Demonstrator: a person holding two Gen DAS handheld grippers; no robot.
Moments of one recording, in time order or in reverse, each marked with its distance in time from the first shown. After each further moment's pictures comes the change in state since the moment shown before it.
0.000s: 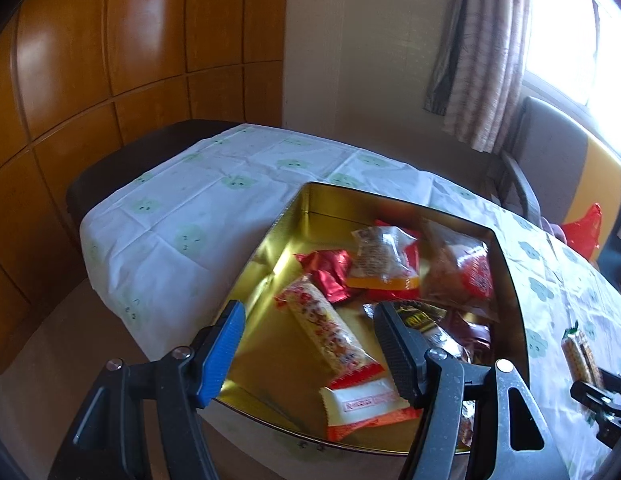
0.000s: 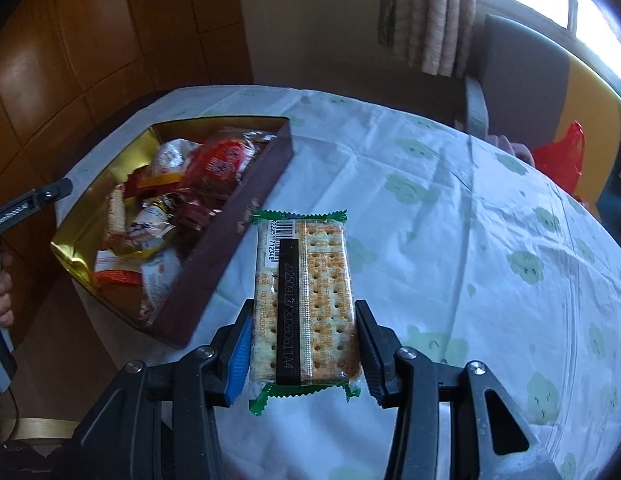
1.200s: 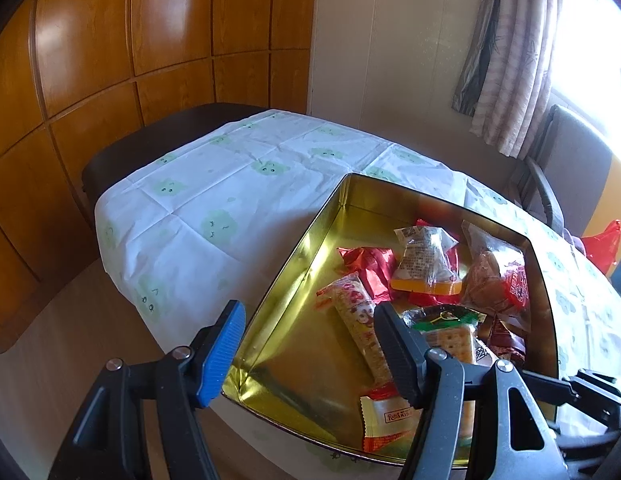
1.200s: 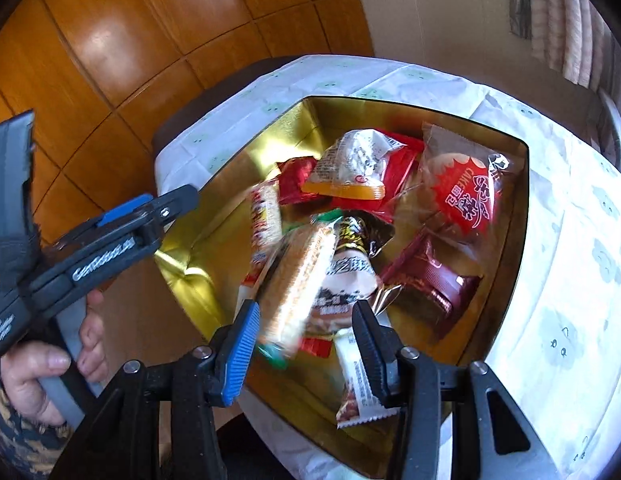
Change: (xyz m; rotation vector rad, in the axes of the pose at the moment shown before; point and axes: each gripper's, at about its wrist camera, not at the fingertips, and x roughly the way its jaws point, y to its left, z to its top) left arm 0.020 0.028 0.002 -0.061 0.037 0.054; right arm 0.068 0.130 0.056 -0.147 0.119 0.374
